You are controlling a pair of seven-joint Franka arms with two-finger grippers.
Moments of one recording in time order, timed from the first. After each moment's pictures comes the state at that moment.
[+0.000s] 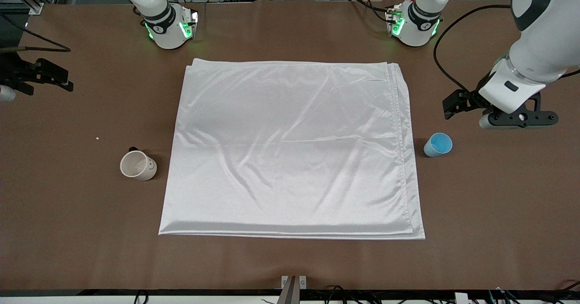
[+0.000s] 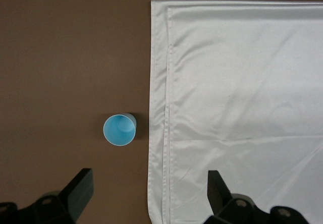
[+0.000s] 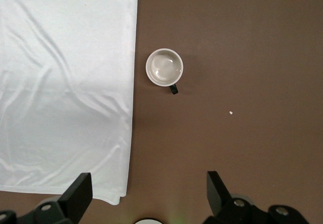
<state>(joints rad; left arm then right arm) -0.15 0.05 -0.05 -1.69 0.01 1.76 -0.19 -0.09 -0.02 0.03 -1.57 0.02 1.47 -0.12</state>
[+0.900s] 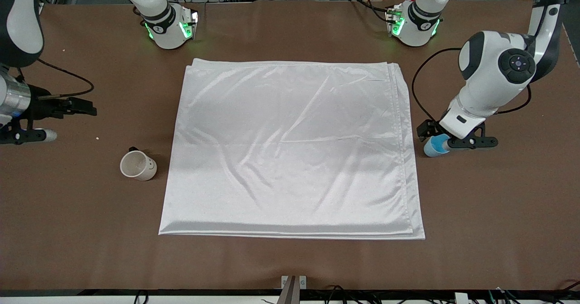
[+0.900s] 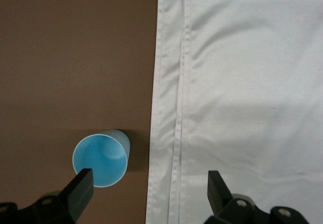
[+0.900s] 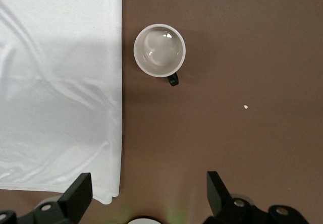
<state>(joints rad) -0.11 0.08 -0.05 -2.17 0.01 2.33 -0.19 -0.11 0.13 0.03 -1.70 0.02 1.58 -0.16</state>
